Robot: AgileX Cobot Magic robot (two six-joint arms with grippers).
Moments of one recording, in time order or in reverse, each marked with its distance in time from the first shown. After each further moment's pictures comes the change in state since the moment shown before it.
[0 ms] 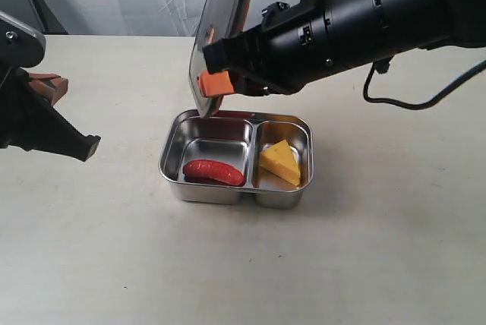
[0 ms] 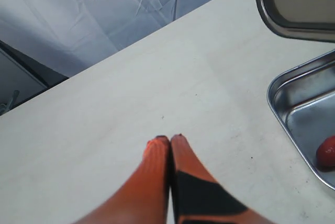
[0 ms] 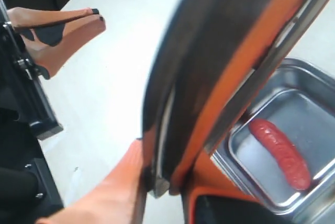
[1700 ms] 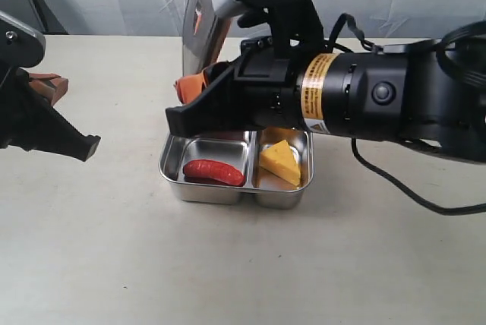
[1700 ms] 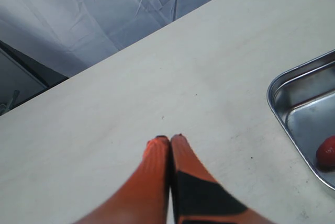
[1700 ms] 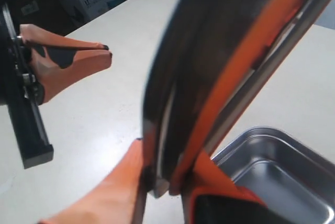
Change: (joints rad) left arm 0.000 0.000 0.000 0.000 0.000 0.000; right arm 0.267 -0.089 0.248 -1.972 -0.853 1.880
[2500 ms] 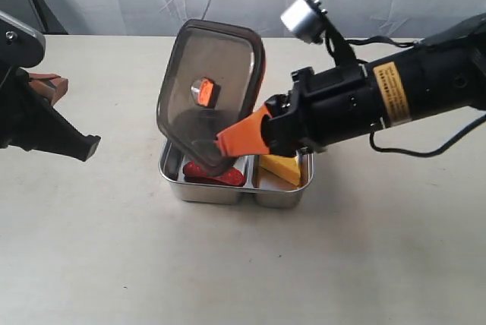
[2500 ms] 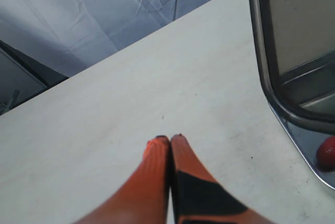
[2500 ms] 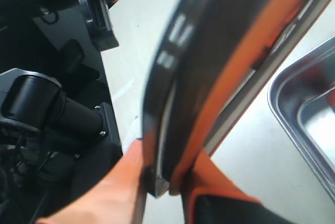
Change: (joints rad) left arm 0.000 0.000 0.000 0.000 0.000 0.000; right arm -0.449 0.136 -0.017 -0.789 -0.868 0.664
